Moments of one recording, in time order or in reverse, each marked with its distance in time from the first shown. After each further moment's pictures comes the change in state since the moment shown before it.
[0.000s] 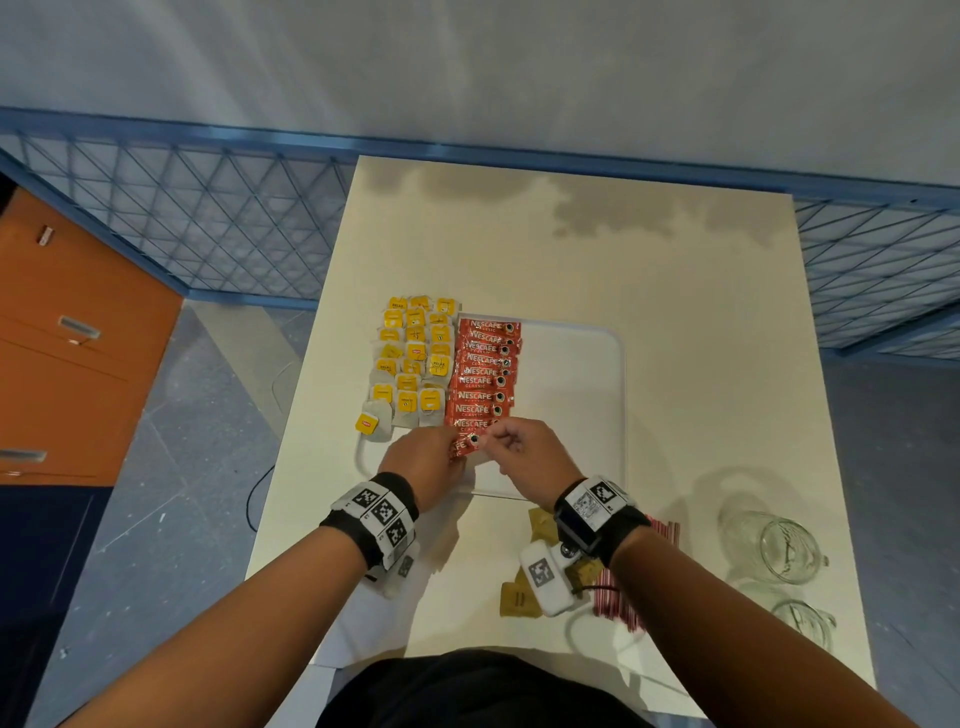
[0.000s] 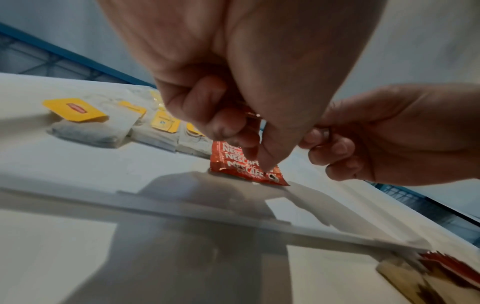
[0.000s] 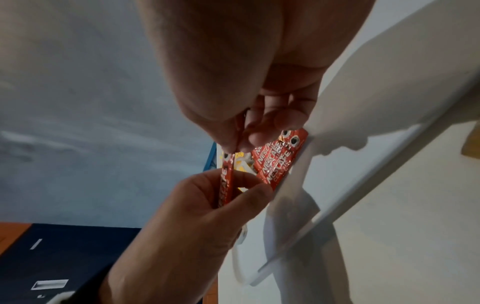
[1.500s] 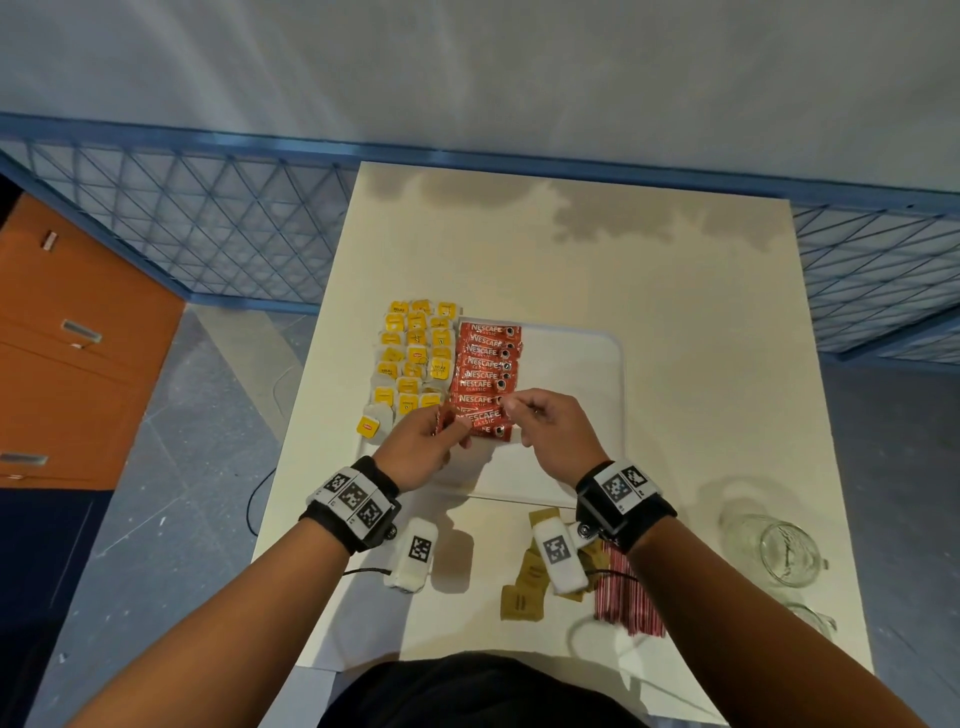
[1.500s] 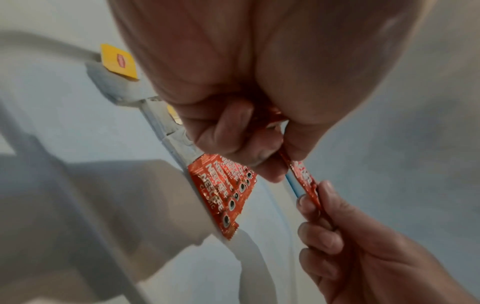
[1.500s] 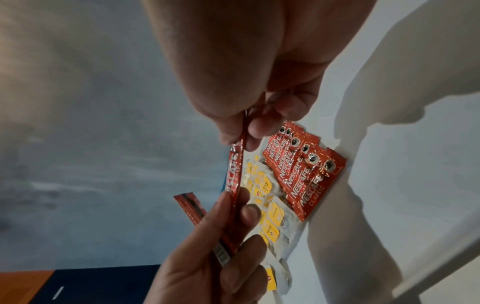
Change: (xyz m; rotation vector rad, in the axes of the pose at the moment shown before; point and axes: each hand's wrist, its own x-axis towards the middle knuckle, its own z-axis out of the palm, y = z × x) left_hand 0.006 0.004 -0.029 -0.845 -0.077 -0.083; right_hand 0.002 -0.026 -0.035 0.202 0.116 -0.059
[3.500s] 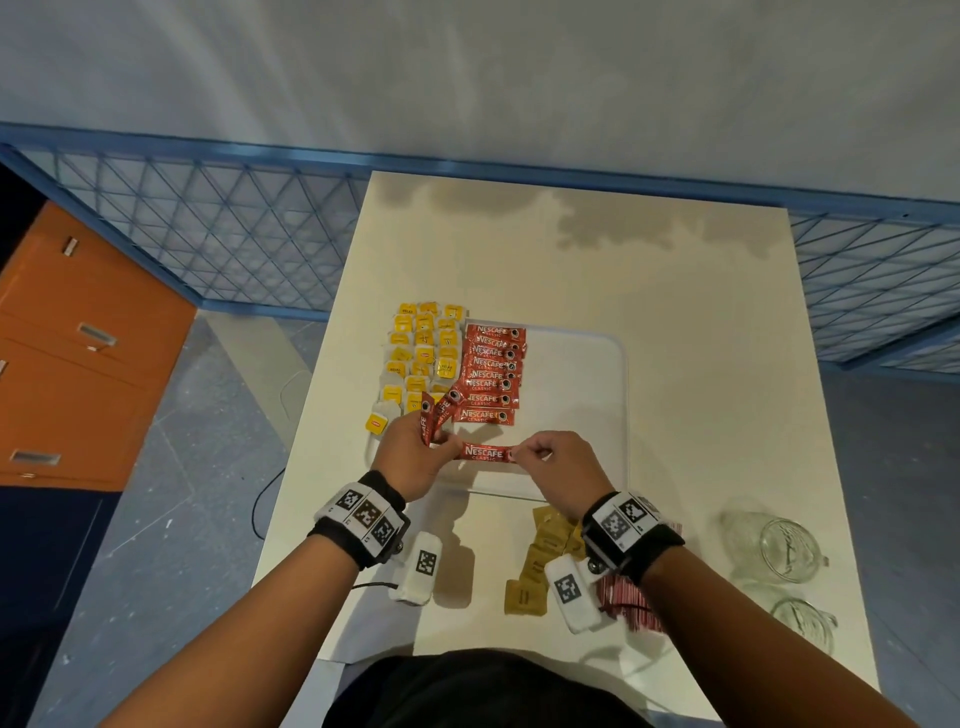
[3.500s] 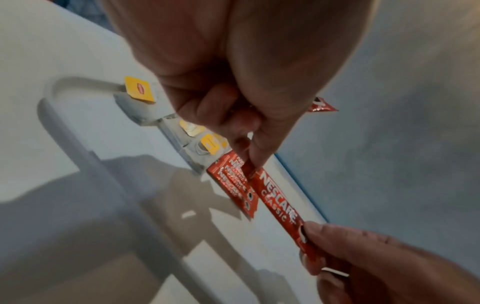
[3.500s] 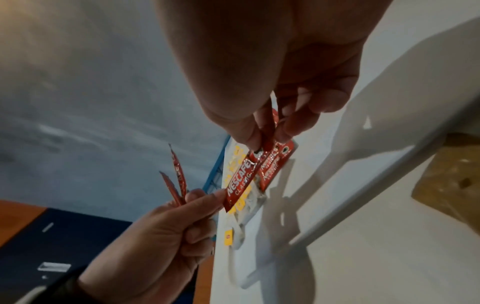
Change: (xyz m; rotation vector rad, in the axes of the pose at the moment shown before) left_hand -0.027 -0.008 0.001 0.213 0.288 0.021; right_hand -0.035 0.021 0.002 -0.382 -0.031 0.138
